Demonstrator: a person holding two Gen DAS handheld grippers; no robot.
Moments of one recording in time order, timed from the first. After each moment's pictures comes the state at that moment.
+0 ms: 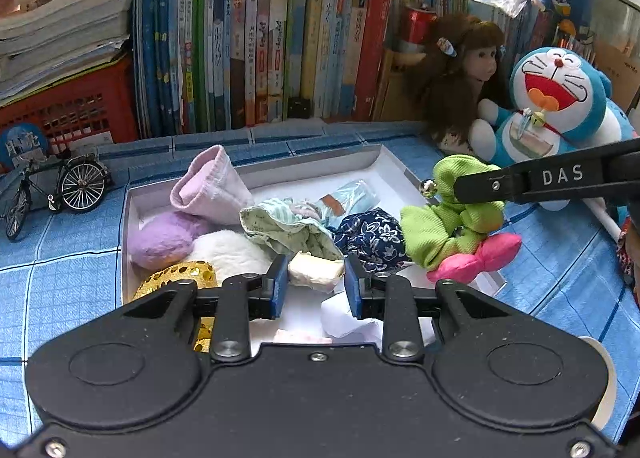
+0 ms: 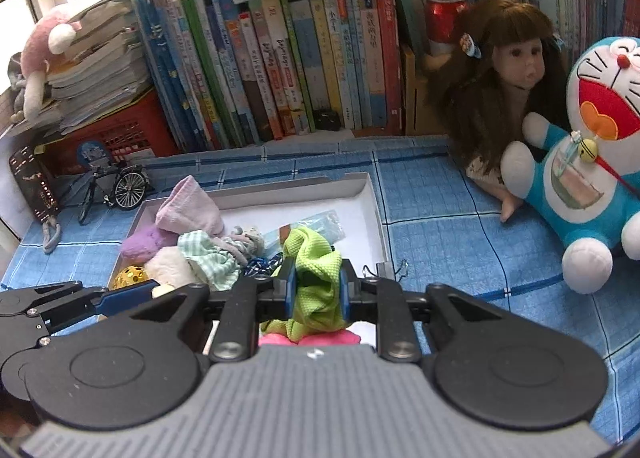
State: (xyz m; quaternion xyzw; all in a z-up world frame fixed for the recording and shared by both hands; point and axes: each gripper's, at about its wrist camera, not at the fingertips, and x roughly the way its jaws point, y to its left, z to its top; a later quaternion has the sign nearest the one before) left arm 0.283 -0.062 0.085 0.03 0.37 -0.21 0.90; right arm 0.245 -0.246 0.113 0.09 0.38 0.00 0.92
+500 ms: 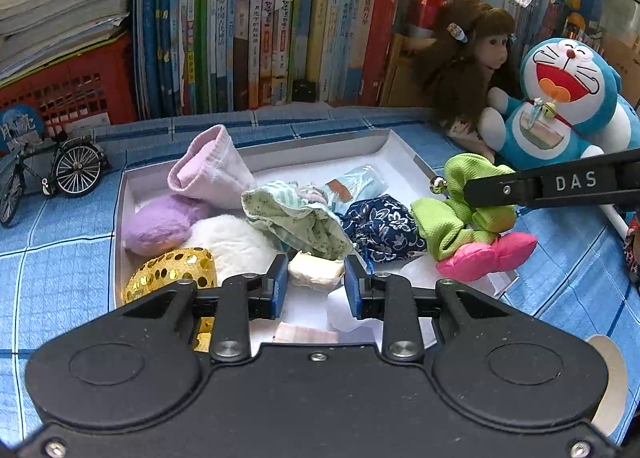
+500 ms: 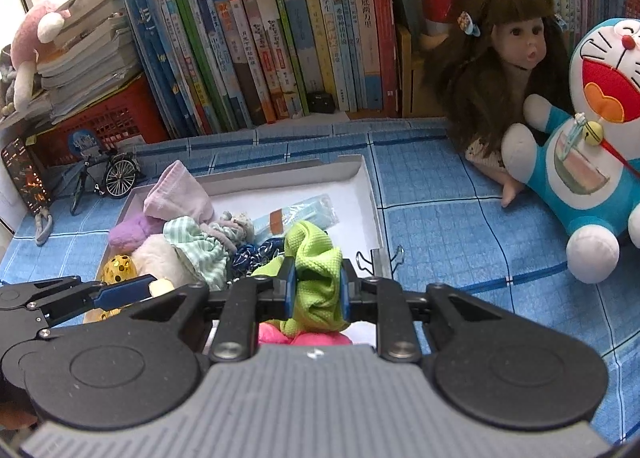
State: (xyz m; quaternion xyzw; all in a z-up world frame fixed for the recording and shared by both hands) left arm 0.293 -0.062 0.070 0.03 0.39 -0.21 0.90; right arm 0.251 -0.249 0.102 0.09 0.39 0.00 0.91
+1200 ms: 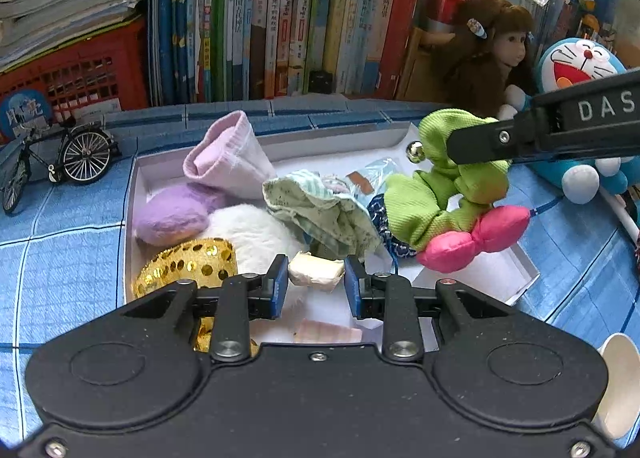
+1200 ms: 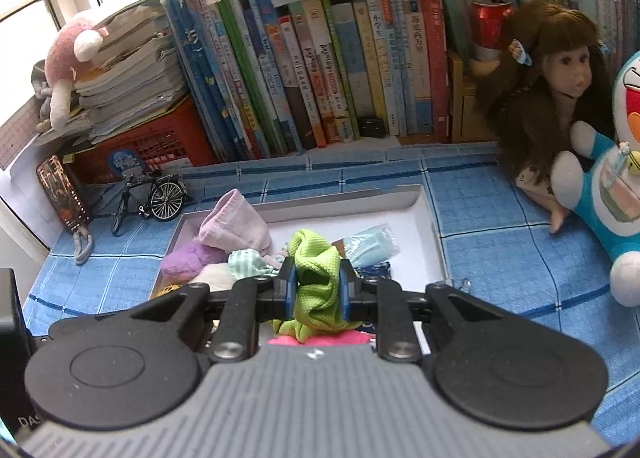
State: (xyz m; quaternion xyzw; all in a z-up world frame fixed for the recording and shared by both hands) left arm 0.301 -0.053 0.059 0.02 0.40 -0.19 0.90; right arm 0.264 -0.217 0.119 0.10 0.37 0.05 0.92
